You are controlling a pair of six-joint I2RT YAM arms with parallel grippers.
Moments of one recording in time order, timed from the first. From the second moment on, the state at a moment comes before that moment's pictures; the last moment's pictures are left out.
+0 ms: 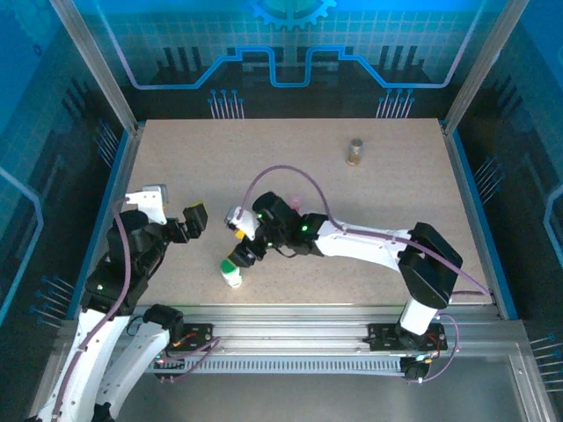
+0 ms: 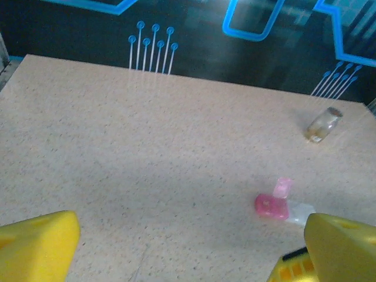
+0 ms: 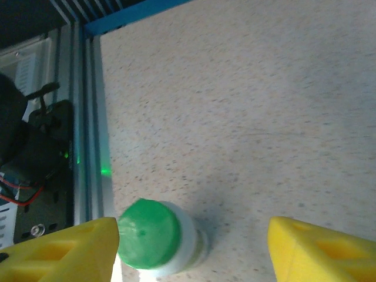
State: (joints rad) left arm -0.22 0.54 0.82 -0.64 -0.08 -0.29; right arm 1.02 1.72 1.20 -0.15 -0.33 -0.01
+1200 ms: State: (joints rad) left arm -0.22 0.51 0.82 -0.64 -0.12 -0.26; right arm 0.99 1.67 1.17 -0.35 0.06 0.03
